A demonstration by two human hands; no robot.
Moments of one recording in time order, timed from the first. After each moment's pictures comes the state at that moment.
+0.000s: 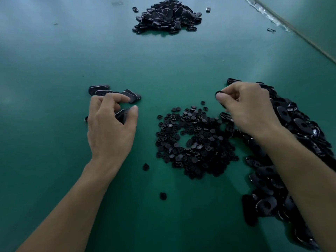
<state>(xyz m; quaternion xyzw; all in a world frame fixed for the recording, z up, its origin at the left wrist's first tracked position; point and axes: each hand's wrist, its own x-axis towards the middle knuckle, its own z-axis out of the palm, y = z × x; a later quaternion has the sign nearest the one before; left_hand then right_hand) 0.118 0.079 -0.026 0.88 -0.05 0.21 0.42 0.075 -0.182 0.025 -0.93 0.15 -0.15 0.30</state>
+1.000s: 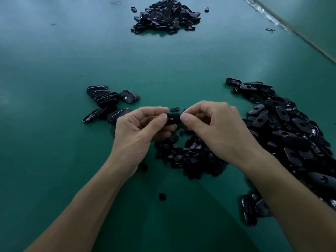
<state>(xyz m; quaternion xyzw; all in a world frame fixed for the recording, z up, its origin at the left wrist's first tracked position) 0.090 0.048 -0.012 0.58 -0.09 -0.12 0.80 0.047 -0.129 0.020 -0.90 0.06 -0.08 0.42</state>
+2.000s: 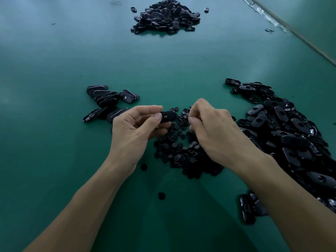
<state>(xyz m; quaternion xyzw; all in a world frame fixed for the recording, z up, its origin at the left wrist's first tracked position) 0.093 0.049 -0.017 0.61 -0.07 -0.08 0.79 0.045 -0.126 0.021 -0.95 0.03 -0.04 0.30</state>
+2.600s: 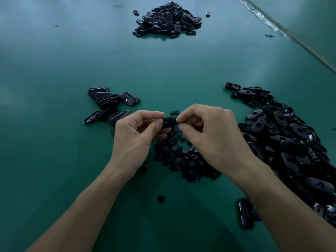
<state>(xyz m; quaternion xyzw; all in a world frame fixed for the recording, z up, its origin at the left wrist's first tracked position) 0.093 0.047 -0.022 0.63 -0.08 -0.07 0.77 0.042 -0.113 0.029 -0.91 0.02 -0.11 0.39</state>
